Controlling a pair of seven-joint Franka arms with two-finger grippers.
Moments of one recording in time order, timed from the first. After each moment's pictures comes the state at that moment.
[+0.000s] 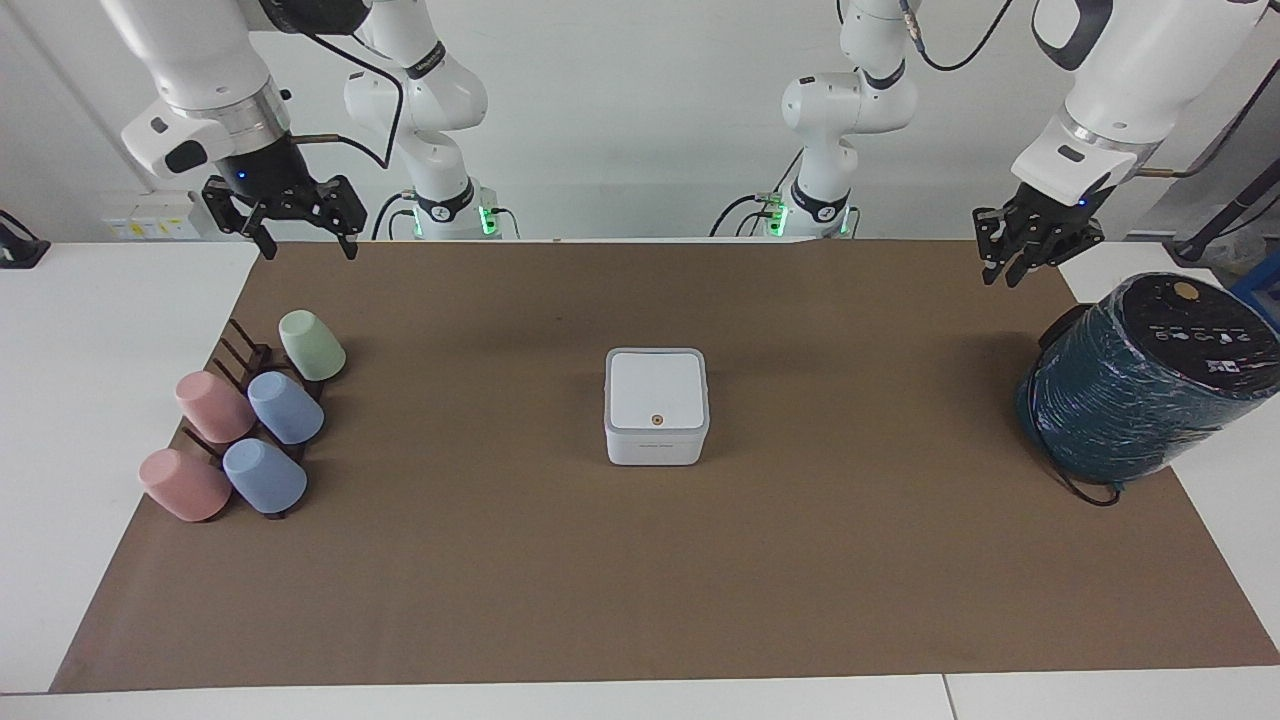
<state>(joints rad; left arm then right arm) -0.02 0.04 -0.02 -1.47 0.03 1.51 0.11 0.01 -0.07 0.01 -1.62 -0.01 1.55 0.02</state>
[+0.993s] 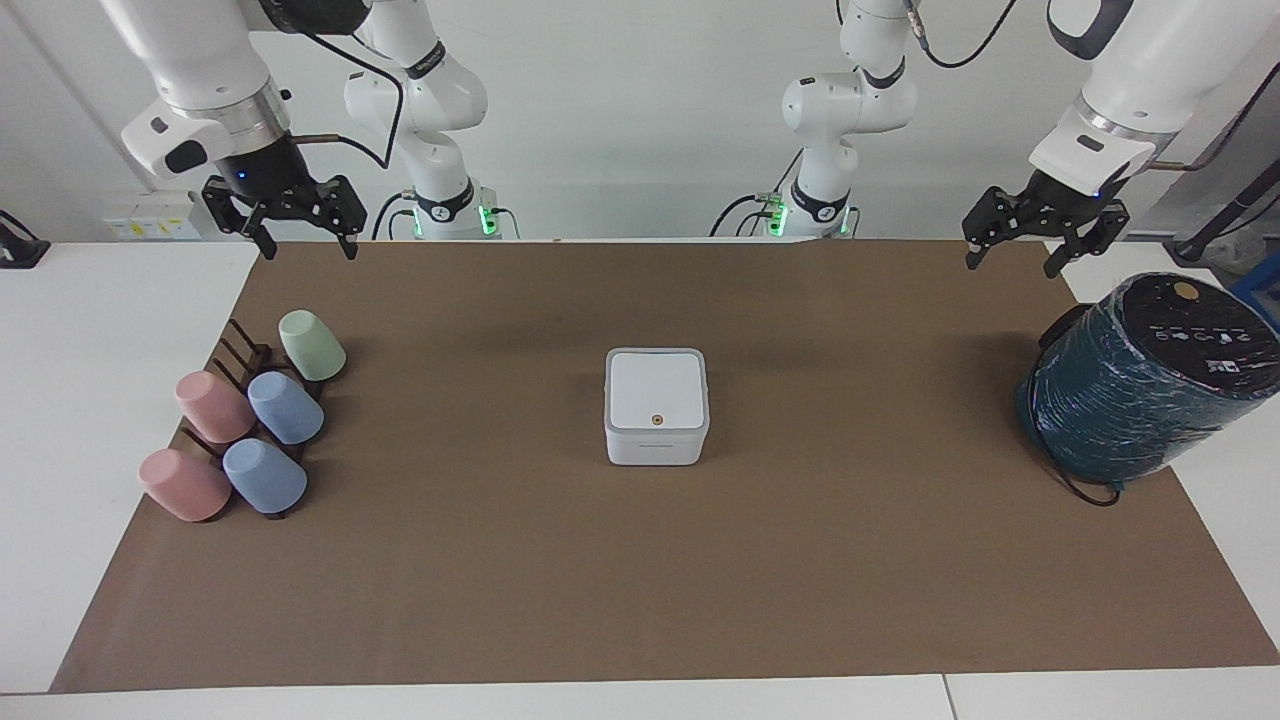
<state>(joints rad) -0.01 0.04 -0.04 -1.47 -0.02 1.52 0.20 0.01 -0.07 0.01 -1.62 -0.01 1.55 0.02</state>
